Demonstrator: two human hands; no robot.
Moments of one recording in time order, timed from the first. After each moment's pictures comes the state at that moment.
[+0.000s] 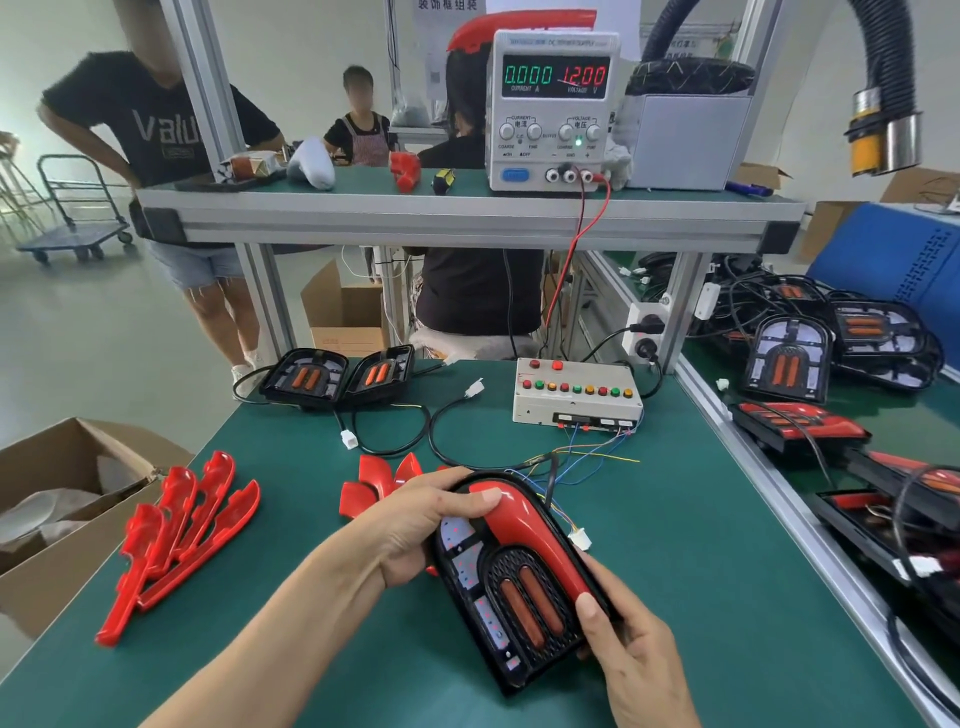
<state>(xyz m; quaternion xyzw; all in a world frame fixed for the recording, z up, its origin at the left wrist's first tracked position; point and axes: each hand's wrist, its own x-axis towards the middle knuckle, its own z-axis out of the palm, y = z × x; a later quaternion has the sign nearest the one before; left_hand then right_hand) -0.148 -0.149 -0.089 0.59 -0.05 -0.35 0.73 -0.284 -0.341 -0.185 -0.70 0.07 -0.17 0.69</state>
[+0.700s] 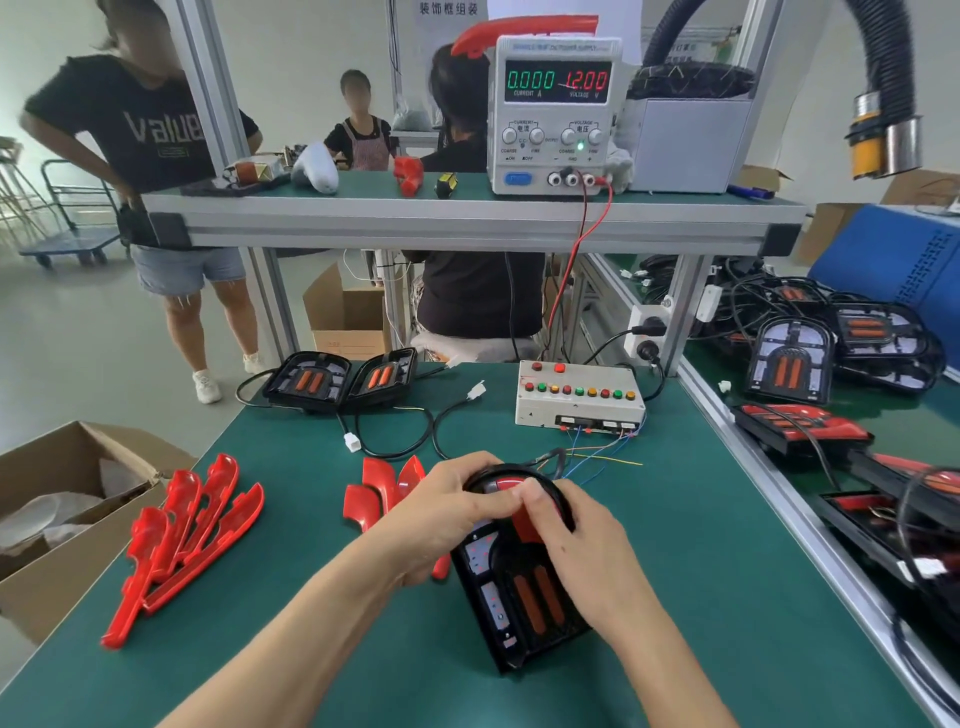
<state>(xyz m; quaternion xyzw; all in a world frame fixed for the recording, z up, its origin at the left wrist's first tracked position) -0.159 -0.164 -0.074 0.69 -0.16 -0.24 0.66 -0.226 -0.323 -0.104 -0.85 0.07 -0.10 0.51</state>
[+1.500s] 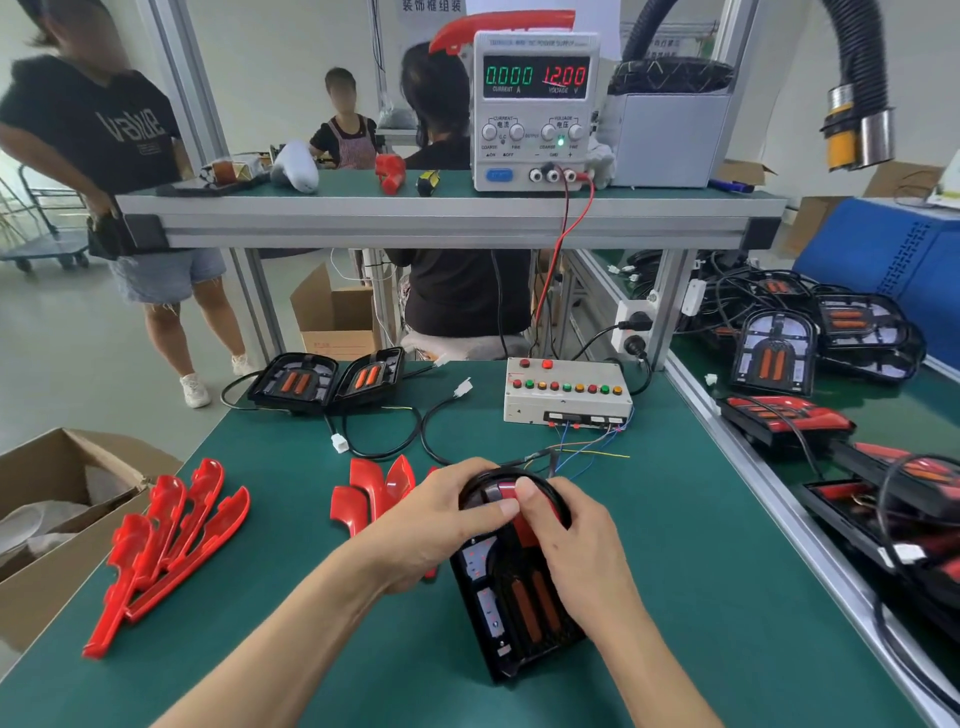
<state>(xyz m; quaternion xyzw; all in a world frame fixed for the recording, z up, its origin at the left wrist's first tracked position) -0.162 -0.164 -0.078 0.71 -0.24 -0.22 0.62 -0.222 -0.327 -0.119 -0.83 0.06 -0.17 0.54</state>
